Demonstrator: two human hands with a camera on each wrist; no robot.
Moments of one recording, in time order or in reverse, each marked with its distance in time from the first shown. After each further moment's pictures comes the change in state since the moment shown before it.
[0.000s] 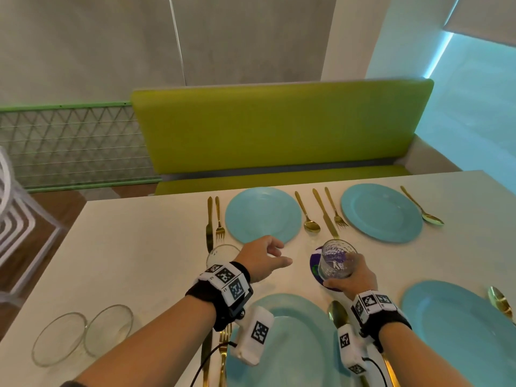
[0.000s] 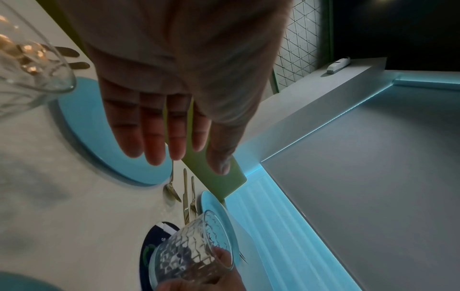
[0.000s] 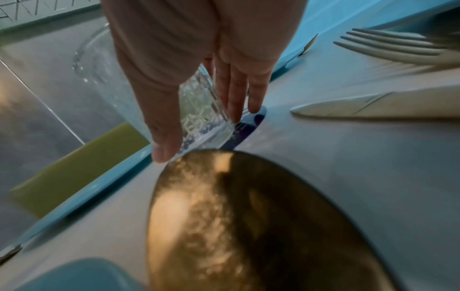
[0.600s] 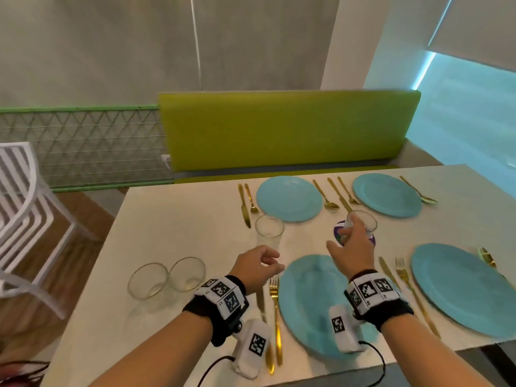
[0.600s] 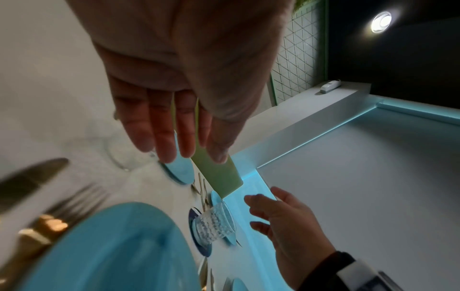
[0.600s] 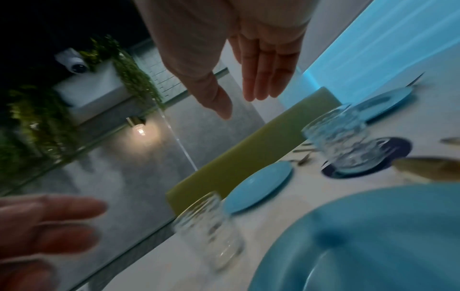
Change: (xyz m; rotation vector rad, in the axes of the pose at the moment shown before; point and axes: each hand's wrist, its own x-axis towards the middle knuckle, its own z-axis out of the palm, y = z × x) left_hand -0.127 -0.096 -0.037 -0.166 0.060 0.080; right_hand -0.173 -0.086 0.026 0.171 0.229 -0.282
